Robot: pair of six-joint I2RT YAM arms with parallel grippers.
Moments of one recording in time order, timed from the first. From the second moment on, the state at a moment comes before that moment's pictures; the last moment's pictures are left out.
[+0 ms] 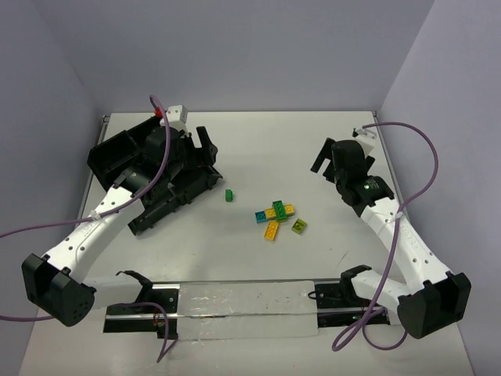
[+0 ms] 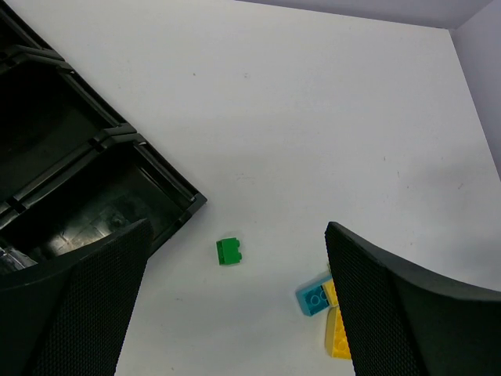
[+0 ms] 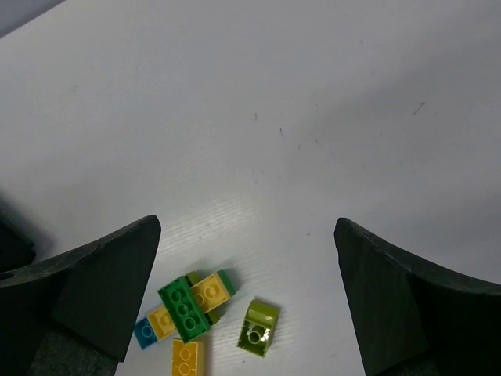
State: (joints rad) left arm -0.55 1.22 1.16 -0.32 -0.19 -0.43; right arm 0.31 1.06 0.99 -0.53 0.44 0.58
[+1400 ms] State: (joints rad) left arm -0.56 1.29 1.18 -0.34 -0.20 -0.47; right arm 0.66 1.47 0.94 -0.44 0.17 0.43
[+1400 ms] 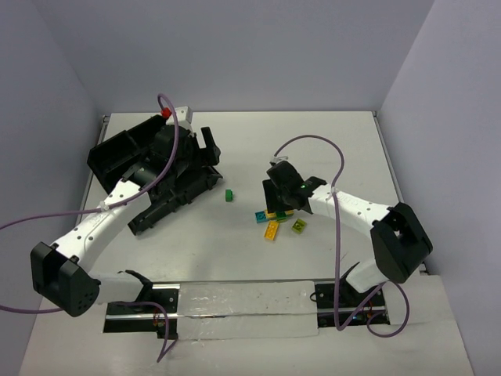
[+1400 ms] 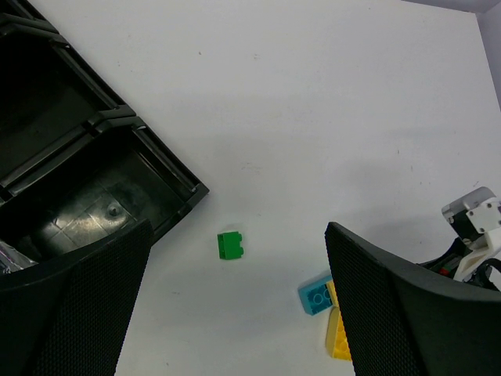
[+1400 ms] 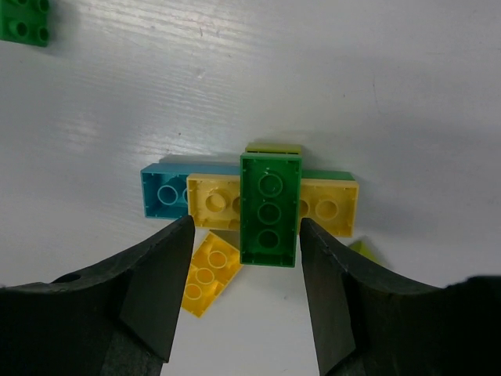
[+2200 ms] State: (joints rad) left arm -0.56 1.29 1.18 -0.34 -0.20 -0.47; right arm 0.69 1.56 0.94 -0.45 0.25 0.46
